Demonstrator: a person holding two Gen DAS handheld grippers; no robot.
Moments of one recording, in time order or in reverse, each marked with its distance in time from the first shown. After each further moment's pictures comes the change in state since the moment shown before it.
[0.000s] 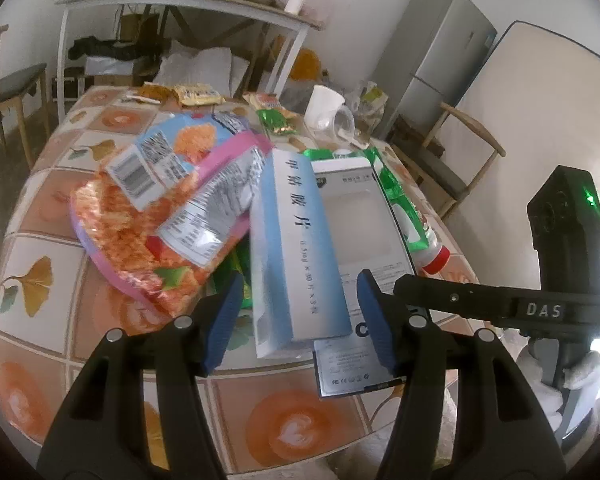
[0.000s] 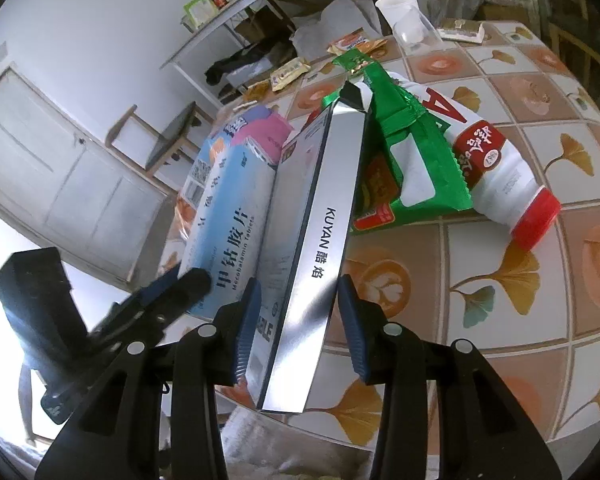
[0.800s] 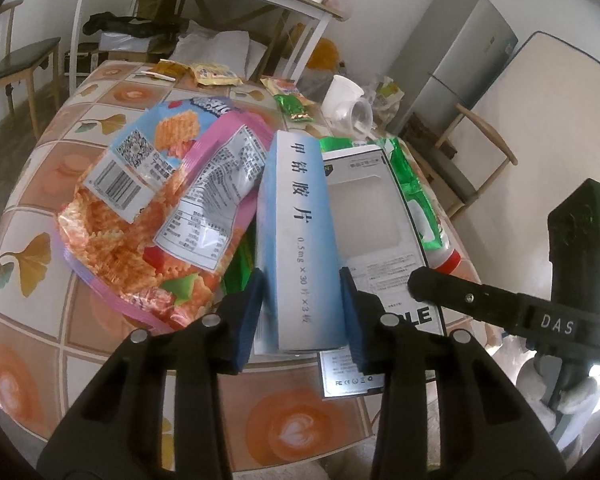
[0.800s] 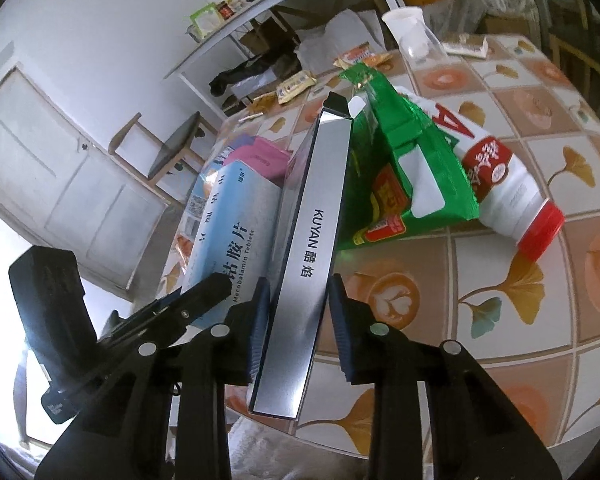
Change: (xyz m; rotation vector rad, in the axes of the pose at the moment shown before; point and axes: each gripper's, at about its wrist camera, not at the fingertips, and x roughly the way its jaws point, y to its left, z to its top) left arm 0.004 0.005 -0.001 -0.082 0.031 0.025; right arm -0.001 0.013 -0.001 -0.039 -0.057 -0.019
